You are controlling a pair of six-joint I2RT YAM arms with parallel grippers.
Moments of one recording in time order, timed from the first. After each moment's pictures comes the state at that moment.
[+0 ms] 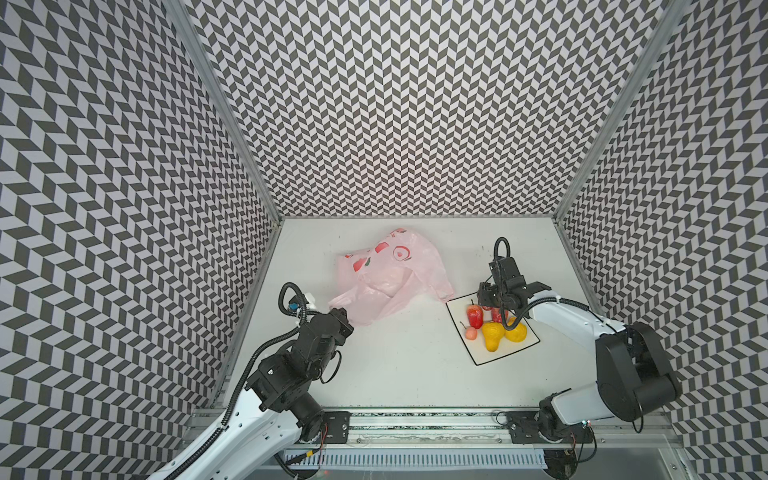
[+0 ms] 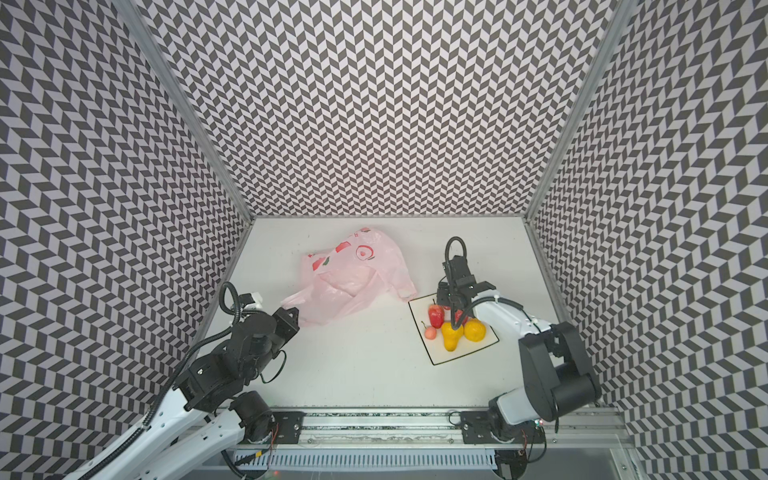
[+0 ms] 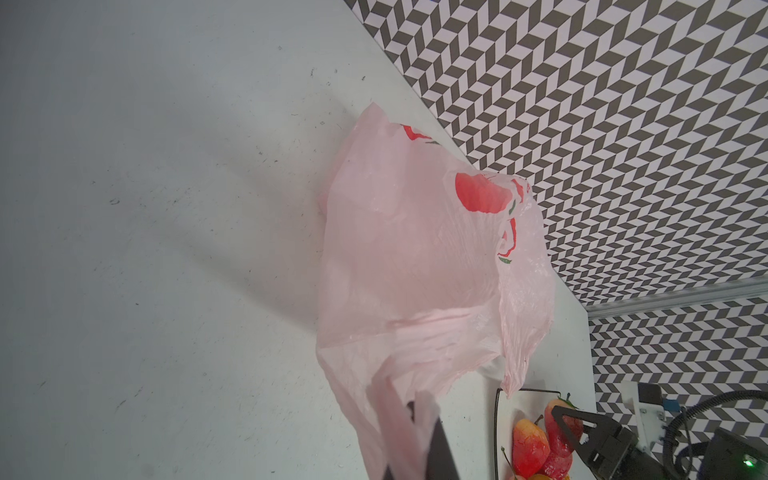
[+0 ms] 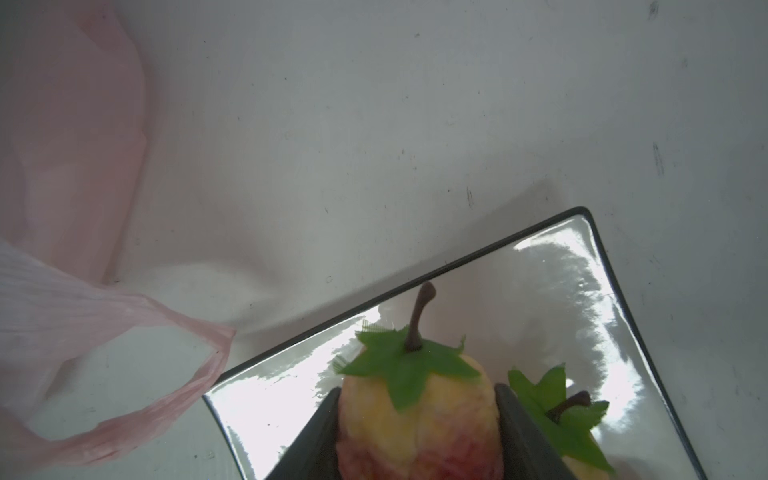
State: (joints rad) left arm -0.73 0.55 0.62 -0.62 -0.48 -1.16; right arm 0.34 1.48 0.85 -0.37 0.10 0.45
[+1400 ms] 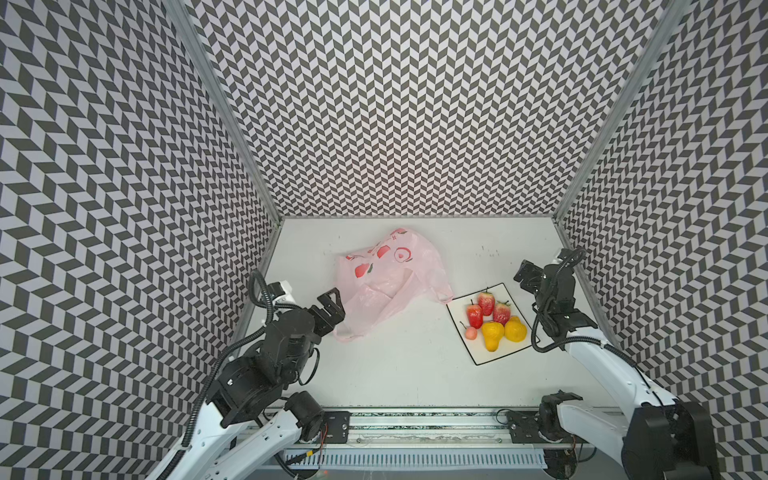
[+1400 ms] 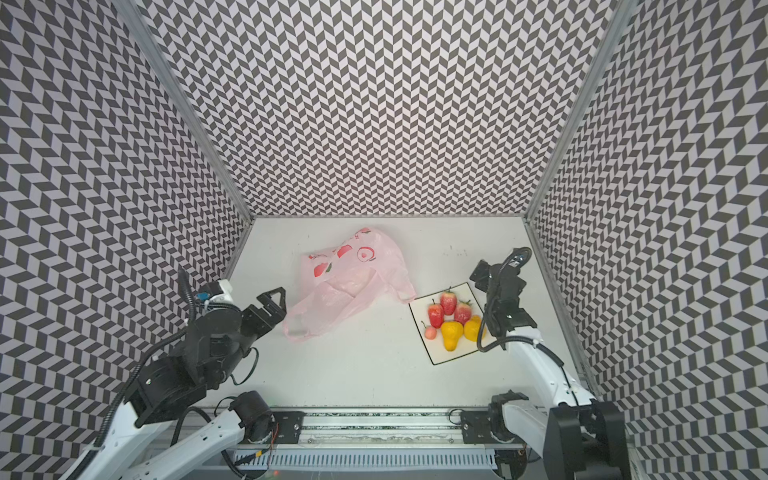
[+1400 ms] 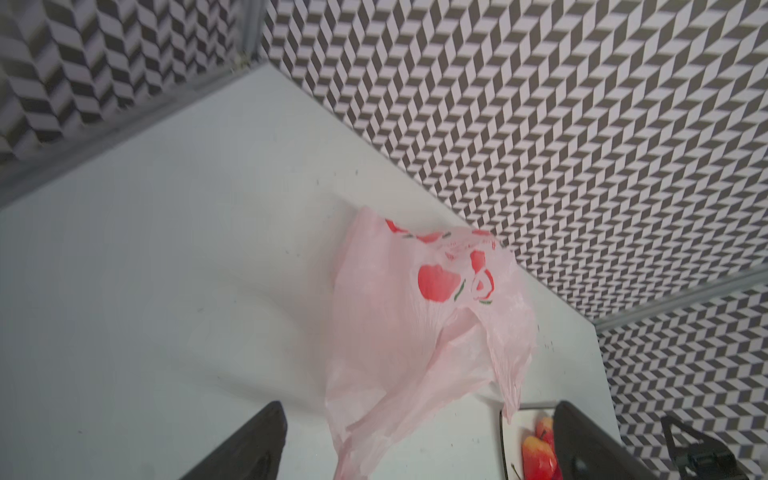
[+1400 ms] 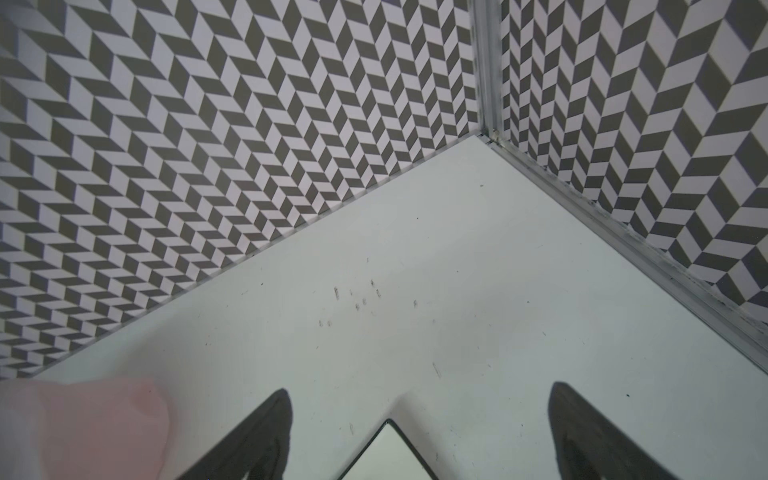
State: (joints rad) left arm -0.72 0.56 0.96 -0.87 -0.64 -0.93; right arm 0.08 1.09 0.59 0.11 0.36 0.47
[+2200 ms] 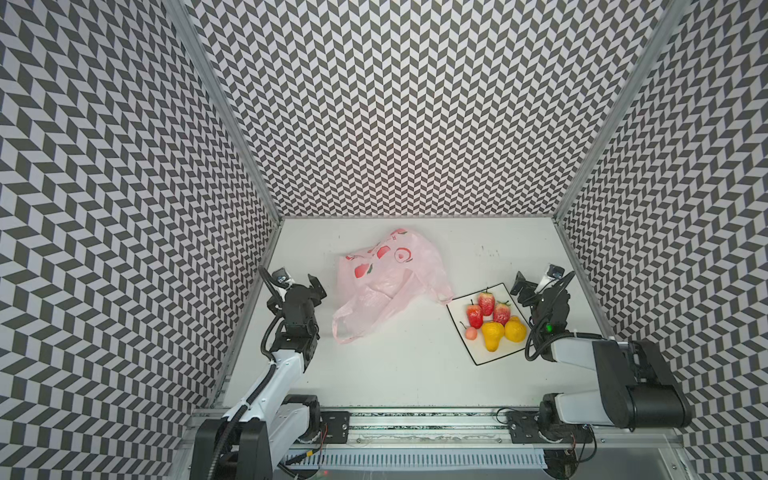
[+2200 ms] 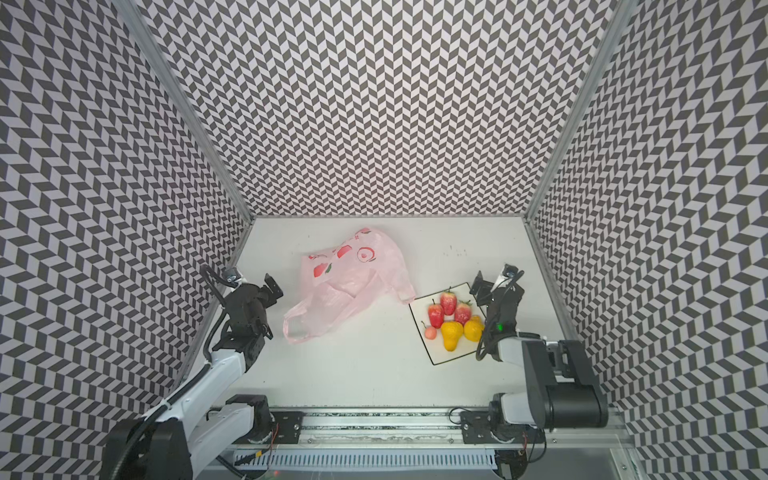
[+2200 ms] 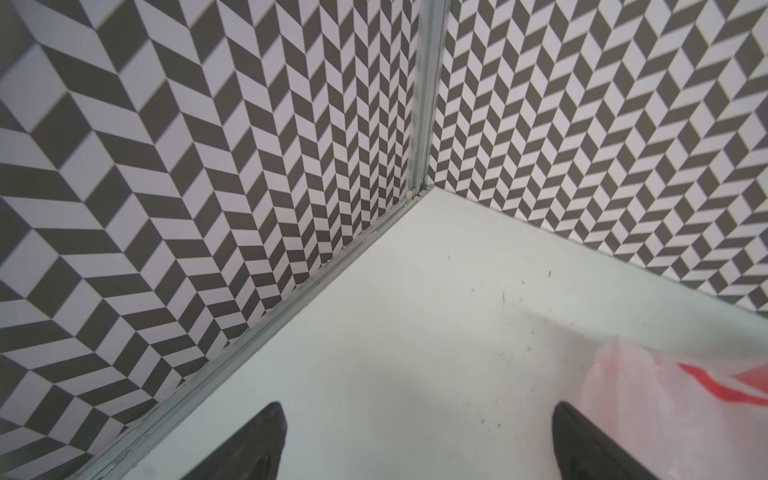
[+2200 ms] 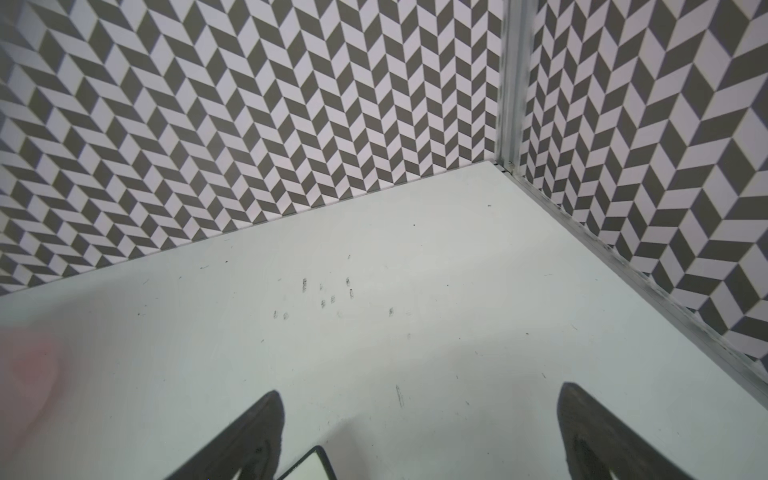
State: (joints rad) left arm -0.04 1.03 0.33 0.40 -0.48 -0.24; right arm 0.00 1.45 0.27 0.97 0.18 0.18
